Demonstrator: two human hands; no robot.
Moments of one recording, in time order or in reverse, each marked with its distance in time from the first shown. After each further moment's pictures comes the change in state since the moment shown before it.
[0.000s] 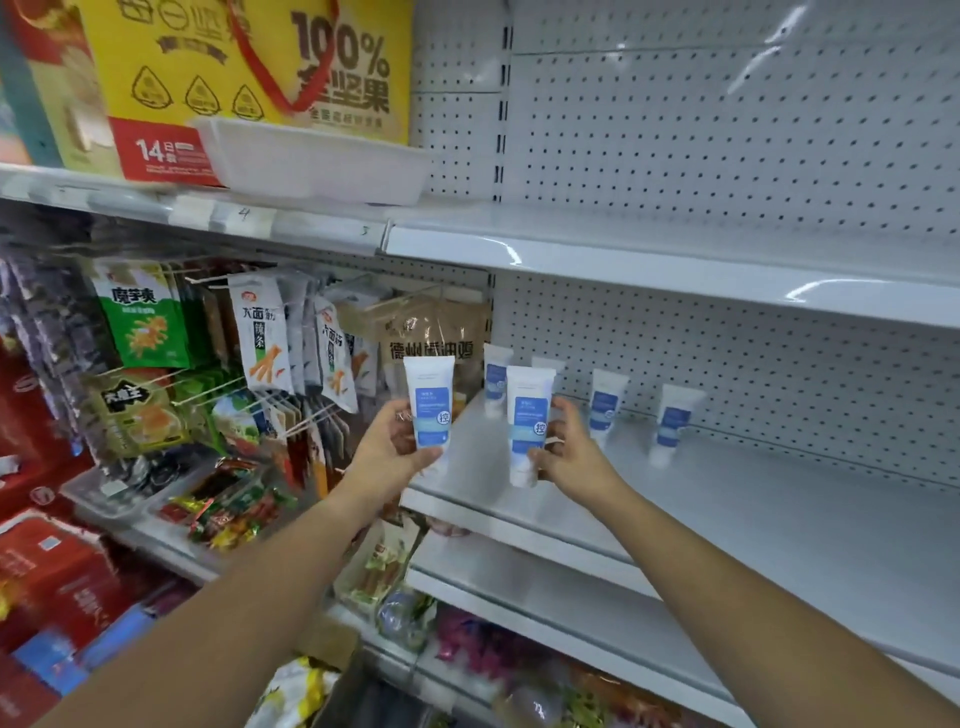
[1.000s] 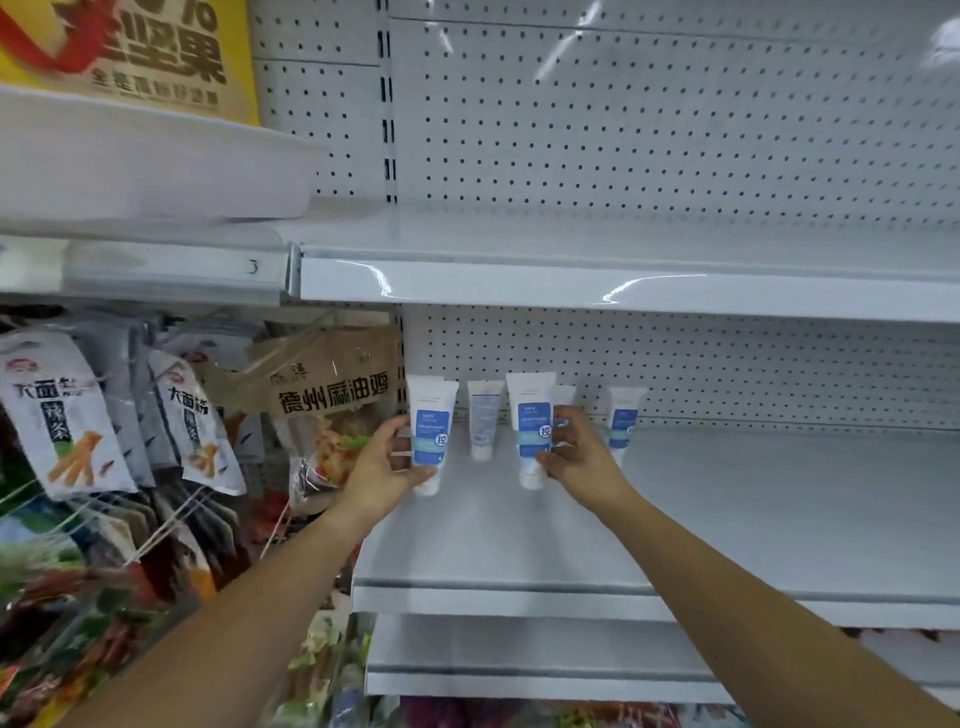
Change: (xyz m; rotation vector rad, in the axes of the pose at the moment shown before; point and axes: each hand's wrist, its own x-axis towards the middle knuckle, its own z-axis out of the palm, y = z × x) left_hand 0.154 -0.050 0.037 -0.054 -0.315 0.013; right_hand 0.056 0.033 -0.026 -0.028 0.430 0.085
